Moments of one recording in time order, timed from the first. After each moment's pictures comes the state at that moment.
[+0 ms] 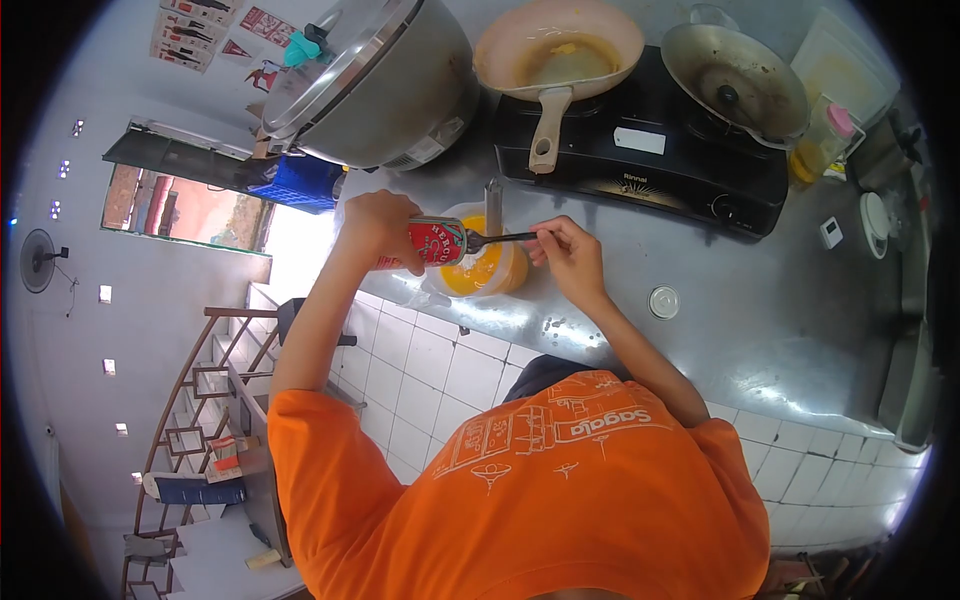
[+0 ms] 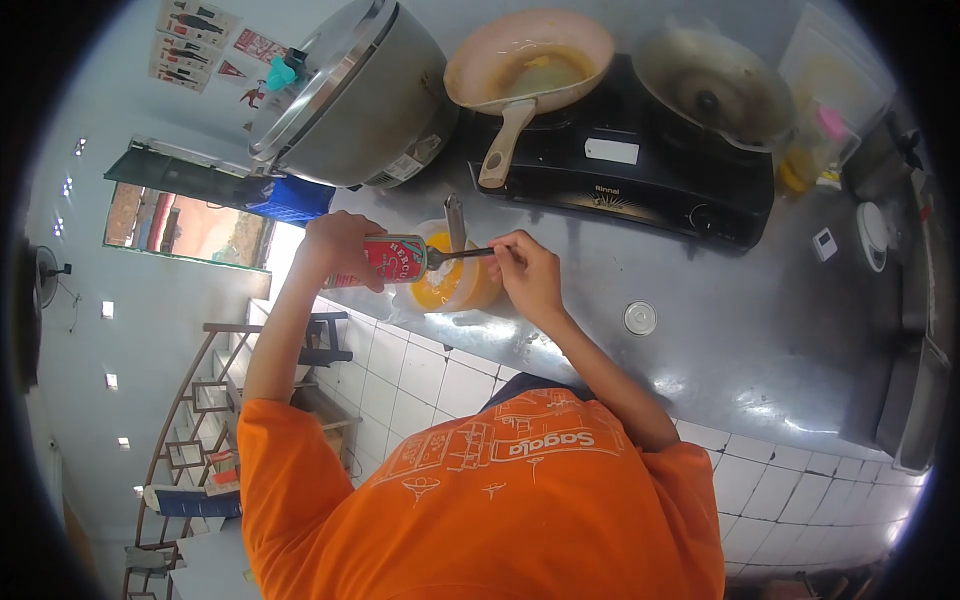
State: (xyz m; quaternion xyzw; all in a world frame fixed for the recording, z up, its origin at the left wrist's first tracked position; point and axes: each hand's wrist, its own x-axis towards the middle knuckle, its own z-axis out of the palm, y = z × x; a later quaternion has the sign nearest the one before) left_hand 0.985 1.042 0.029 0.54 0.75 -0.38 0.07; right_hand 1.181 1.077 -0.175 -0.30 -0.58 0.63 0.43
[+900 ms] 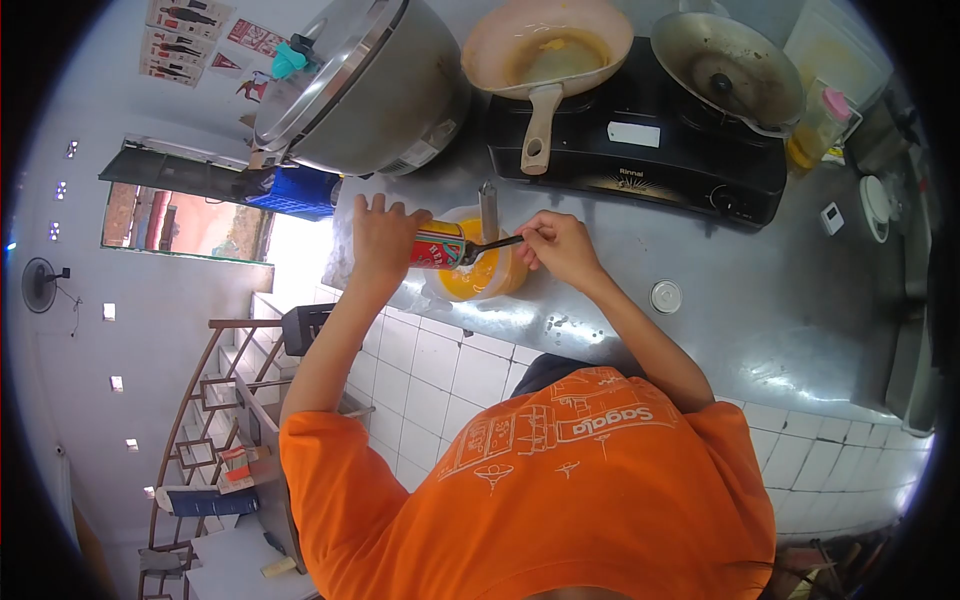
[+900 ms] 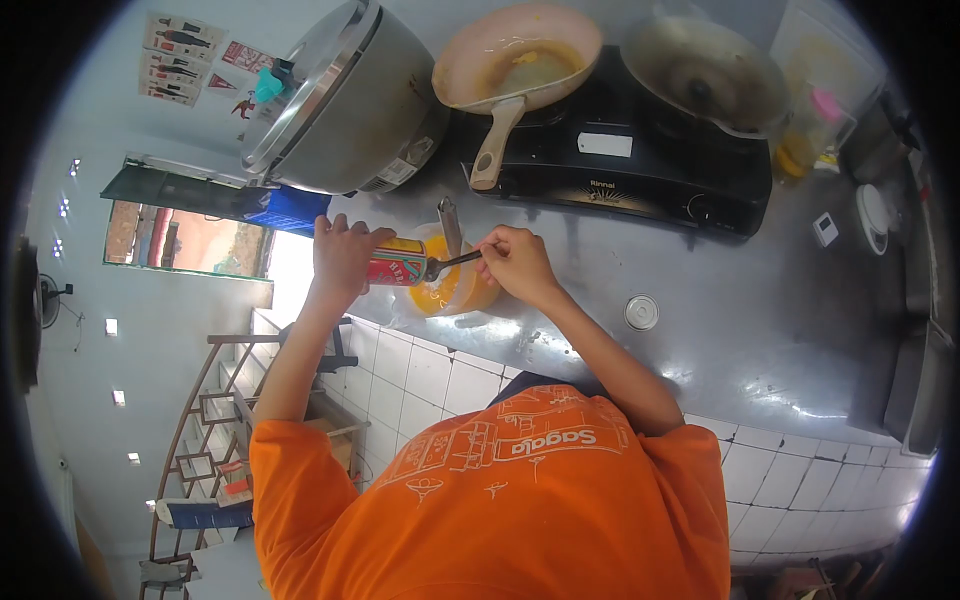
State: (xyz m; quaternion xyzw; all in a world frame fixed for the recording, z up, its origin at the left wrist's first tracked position) left_hand 0.983 1.019 -0.008 0.62 0.68 -0.36 -0.15; right_hand 1.173 1.099 -0.166 -0.28 -0.54 0.73 0.29
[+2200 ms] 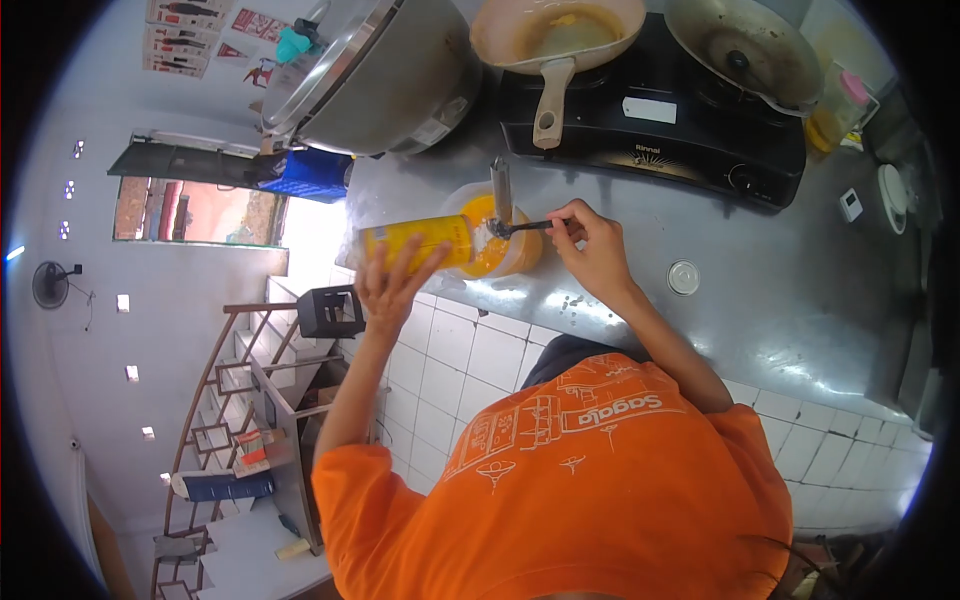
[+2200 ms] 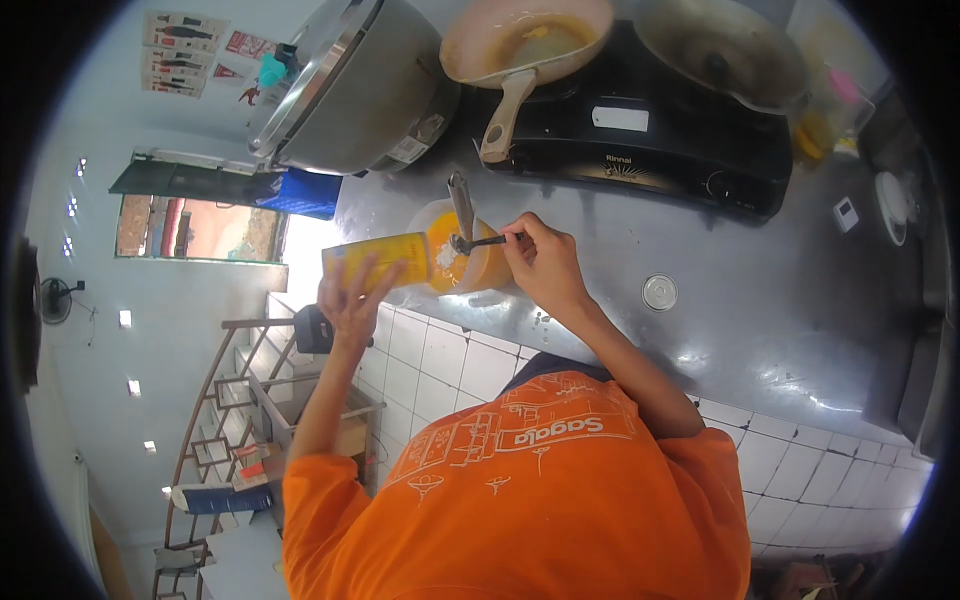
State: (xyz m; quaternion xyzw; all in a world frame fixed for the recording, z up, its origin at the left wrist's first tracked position) left_hand 0.945 0.914 -0.082 0.66 0.57 -0.04 -0.49; right_hand 1.202 1.069 -0.156 -0.31 -0.64 0.57 0.42
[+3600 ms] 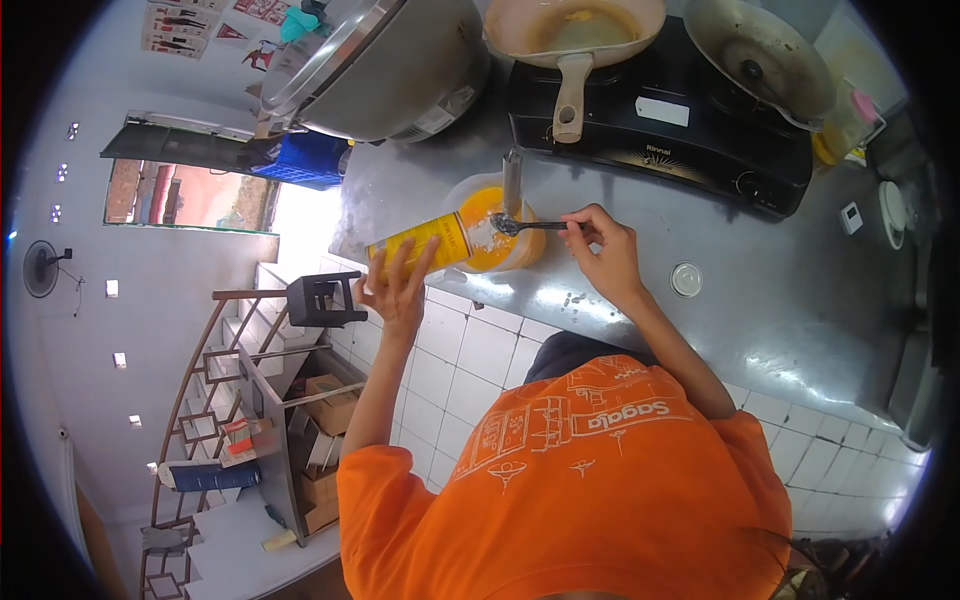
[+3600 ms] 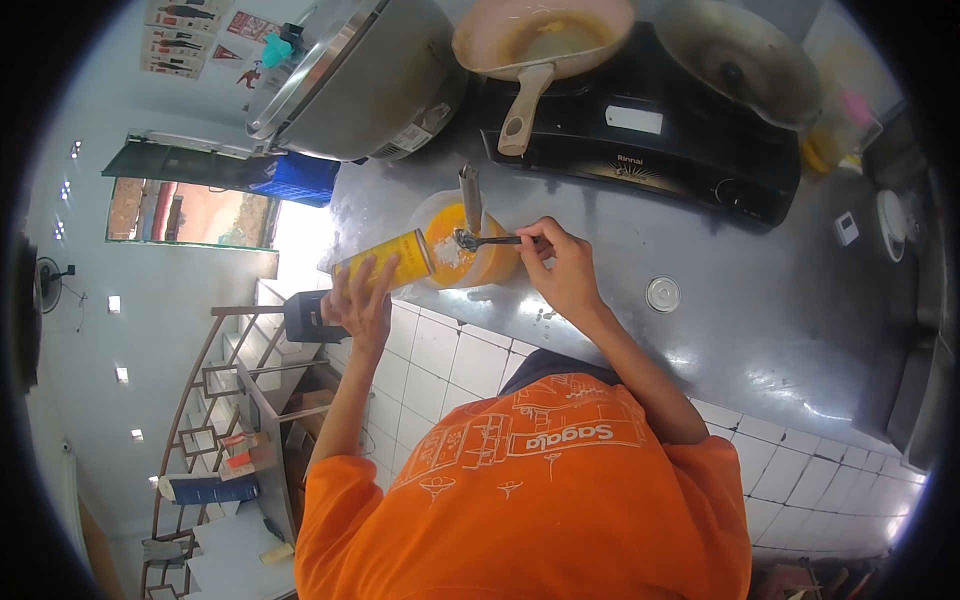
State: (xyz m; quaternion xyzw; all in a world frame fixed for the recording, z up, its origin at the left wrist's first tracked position) left_hand 0.942 0.891 -0.125 0.59 0.65 -0.02 -0.48; right_hand 1.201 1.064 -0.171 -0.30 -0.63 0.57 0.44
